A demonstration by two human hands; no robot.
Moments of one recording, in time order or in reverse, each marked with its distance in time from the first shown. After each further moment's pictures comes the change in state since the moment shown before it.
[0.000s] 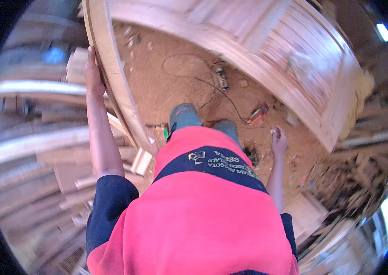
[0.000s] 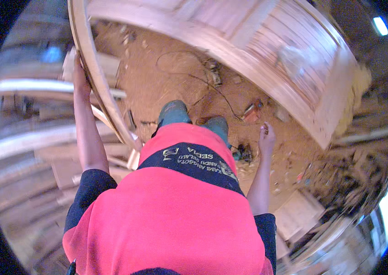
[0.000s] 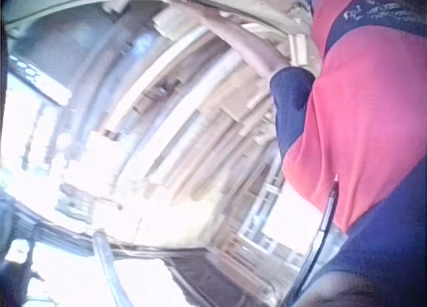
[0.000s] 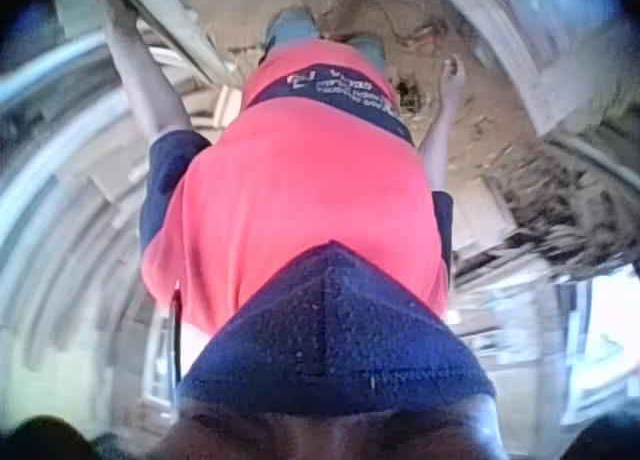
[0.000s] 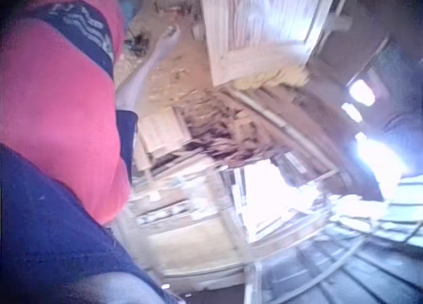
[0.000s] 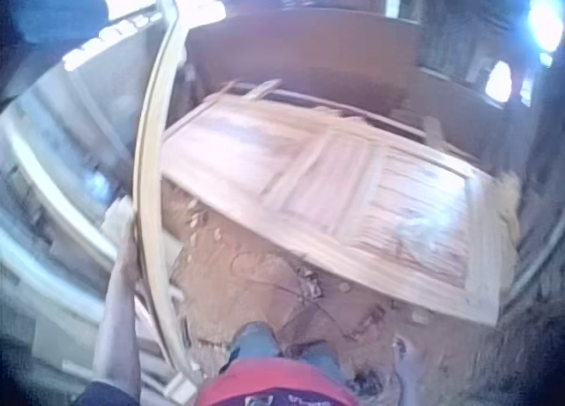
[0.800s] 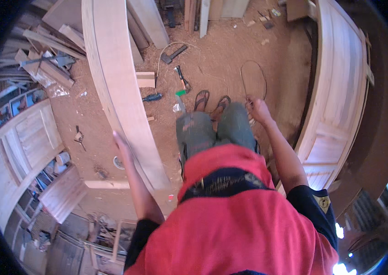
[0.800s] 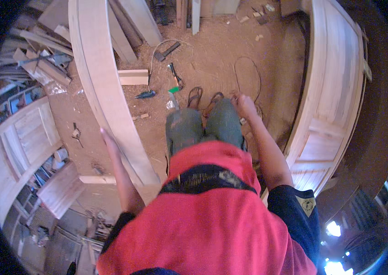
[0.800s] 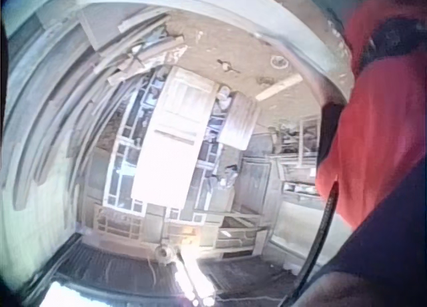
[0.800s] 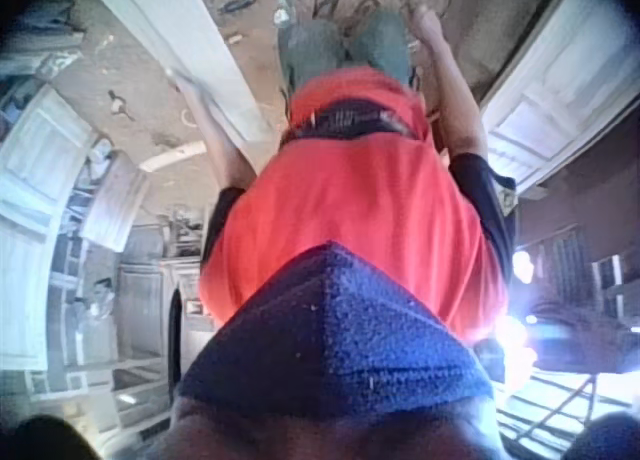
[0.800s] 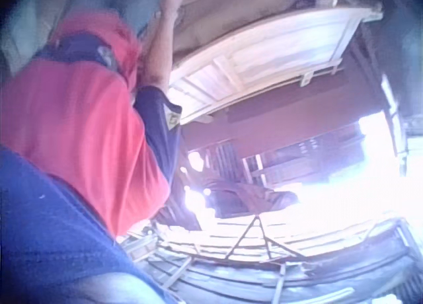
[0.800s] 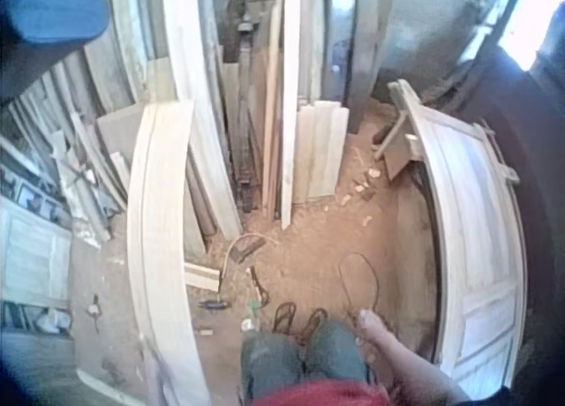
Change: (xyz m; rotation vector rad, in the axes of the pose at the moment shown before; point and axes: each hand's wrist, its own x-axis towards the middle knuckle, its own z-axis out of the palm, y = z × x) left_hand -0.388 -0.338 -0.359 0.151 1.483 -0.610; right_hand -0.016 -0.409 0.519 -0.833 -1.239 -1.163
